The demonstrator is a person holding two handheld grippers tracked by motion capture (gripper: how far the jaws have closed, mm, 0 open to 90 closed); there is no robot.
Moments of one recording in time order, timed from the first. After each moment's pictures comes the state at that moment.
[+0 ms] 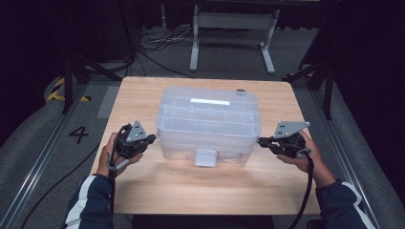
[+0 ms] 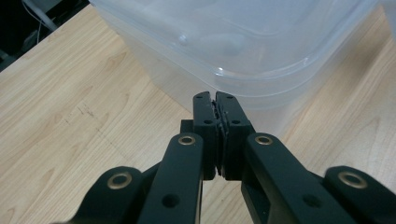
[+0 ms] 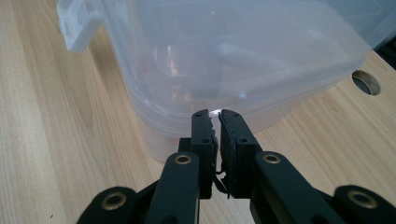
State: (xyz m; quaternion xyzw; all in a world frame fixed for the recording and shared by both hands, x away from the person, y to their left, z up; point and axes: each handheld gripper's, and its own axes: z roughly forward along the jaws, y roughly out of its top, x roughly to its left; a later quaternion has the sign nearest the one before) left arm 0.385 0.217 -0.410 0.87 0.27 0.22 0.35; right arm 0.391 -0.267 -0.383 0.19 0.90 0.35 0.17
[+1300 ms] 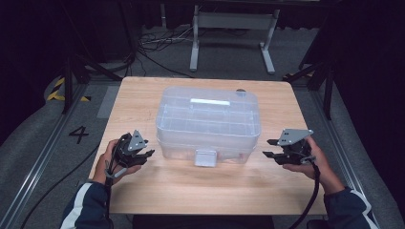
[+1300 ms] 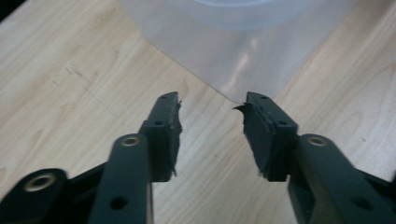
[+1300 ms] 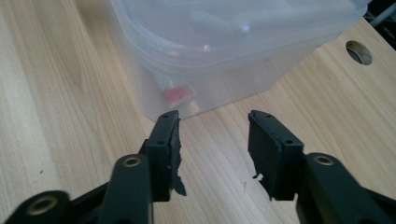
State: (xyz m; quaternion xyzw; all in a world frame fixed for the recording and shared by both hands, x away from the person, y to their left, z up) left arm 0.371 0.223 -0.434 0.89 0.28 0.21 0.29; right arm 0.378 -0.284 -0.396 0.20 0.91 0.31 0.19
